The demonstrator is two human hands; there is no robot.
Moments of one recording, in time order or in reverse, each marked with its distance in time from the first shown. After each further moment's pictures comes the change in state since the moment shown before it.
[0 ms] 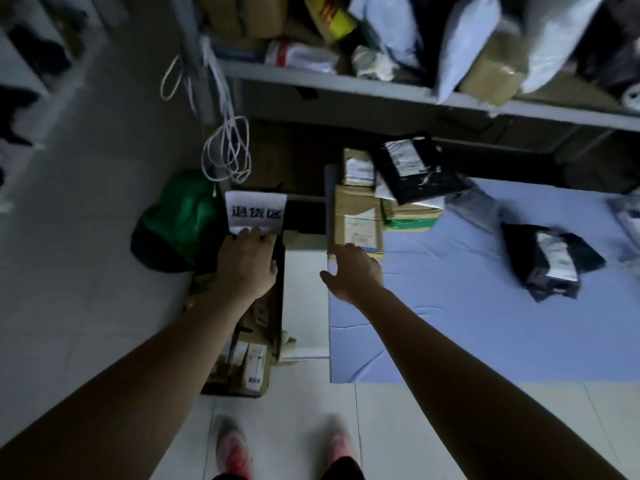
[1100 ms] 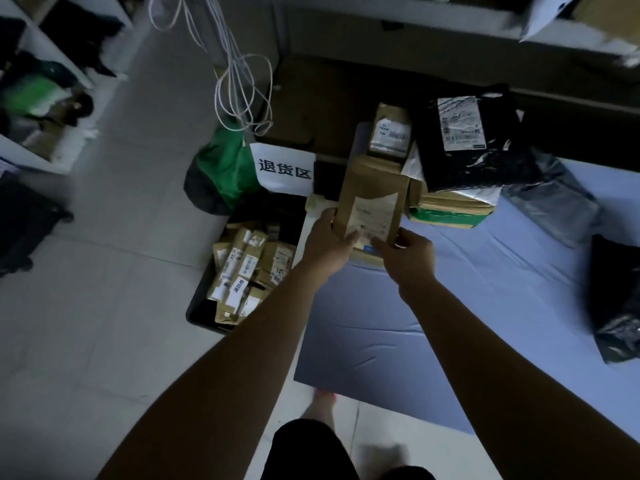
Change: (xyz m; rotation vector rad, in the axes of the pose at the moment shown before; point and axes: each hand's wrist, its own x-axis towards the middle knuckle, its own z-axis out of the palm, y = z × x) left_hand 0.102 0.169 0.076 -1.229 -0.118 -0.650; right_hand 0.082 0.146 0.025 0.926 0.025 0.336
